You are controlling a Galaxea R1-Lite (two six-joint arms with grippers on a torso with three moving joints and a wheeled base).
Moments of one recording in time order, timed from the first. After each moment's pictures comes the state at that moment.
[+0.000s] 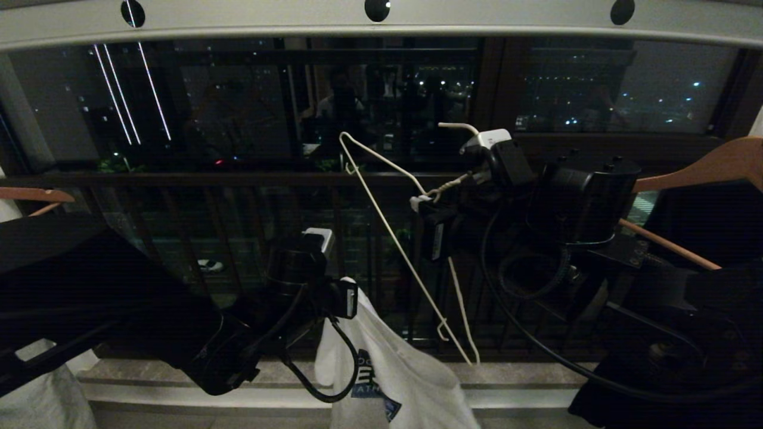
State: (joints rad) left arm -0.56 2.00 -0.84 -0.80 0.18 -0.18; right arm 0.71 1.79 -1.00 -0.81 -0.15 0.00
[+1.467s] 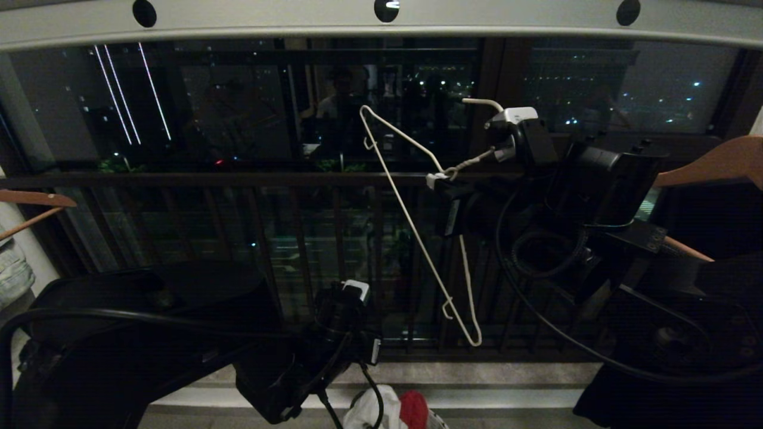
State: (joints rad) left arm -0.64 2.29 -0.87 -0.91 0.20 -0.15; right arm 0.66 1.78 -1.02 -0.86 -0.17 0.01
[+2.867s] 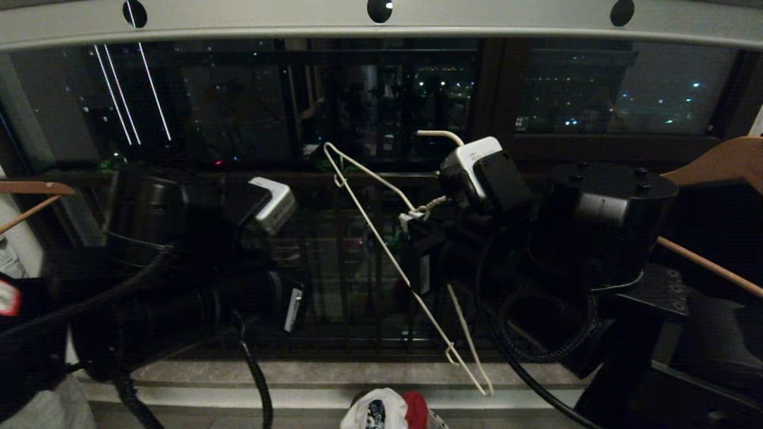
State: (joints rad) left arm -0.66 1.43 -0.89 -0.13 0.20 -0.02; right arm 0.87 1.72 -0.97 -0.76 -0.36 -0.11
